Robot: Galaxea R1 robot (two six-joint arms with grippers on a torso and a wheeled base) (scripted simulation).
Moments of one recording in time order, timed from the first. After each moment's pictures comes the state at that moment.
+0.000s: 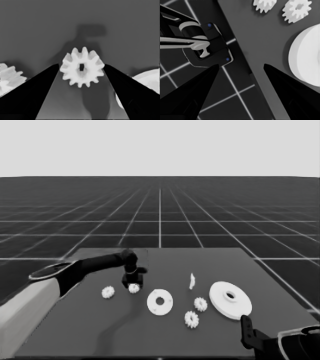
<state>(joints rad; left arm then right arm) 0.13 2.85 -1.92 0.24 1.39 -0.94 -0.35 1.76 -0.39 -0.70 -1.18 0.32</state>
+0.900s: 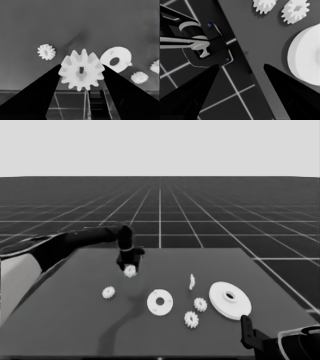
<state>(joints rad) -0.13 2.77 -1.72 0.04 1.55 -1.04 -0.35 1.76 -0.39 -0.70 -1.18 0.32</state>
